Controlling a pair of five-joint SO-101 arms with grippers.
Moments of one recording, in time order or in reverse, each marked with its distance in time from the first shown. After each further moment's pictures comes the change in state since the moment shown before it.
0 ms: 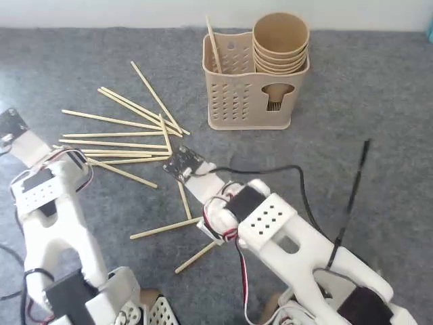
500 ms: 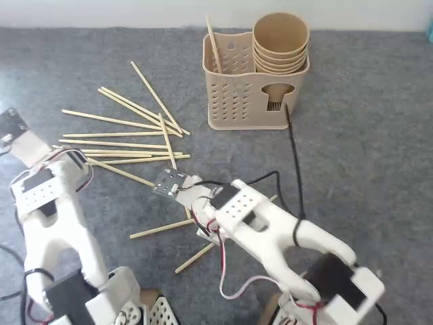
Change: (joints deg) left arm 0.0 0.0 0.0 0.0 0.4; right arm 0.1 22.8 -4.6 -8.8 14.2
